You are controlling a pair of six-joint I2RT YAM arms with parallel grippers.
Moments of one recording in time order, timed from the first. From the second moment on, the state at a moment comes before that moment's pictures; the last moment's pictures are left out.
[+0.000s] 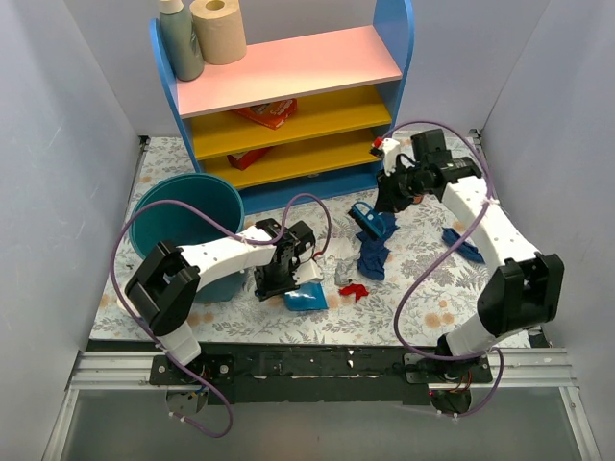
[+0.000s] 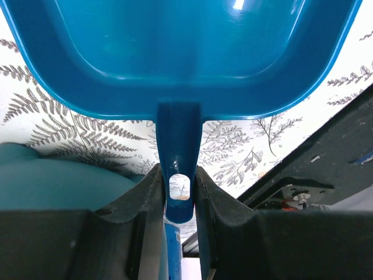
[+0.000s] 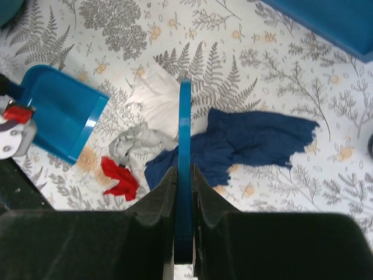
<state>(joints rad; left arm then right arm) -0.85 1.68 1.13 -1.05 -0.01 0.47 0.27 1.52 1.42 -0.87 -0.54 -0.34</state>
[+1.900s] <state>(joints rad) -0.91 1.75 1.18 -1.12 -0.07 0.43 0.47 1.39 1.05 -0.72 -0.49 -0.03</state>
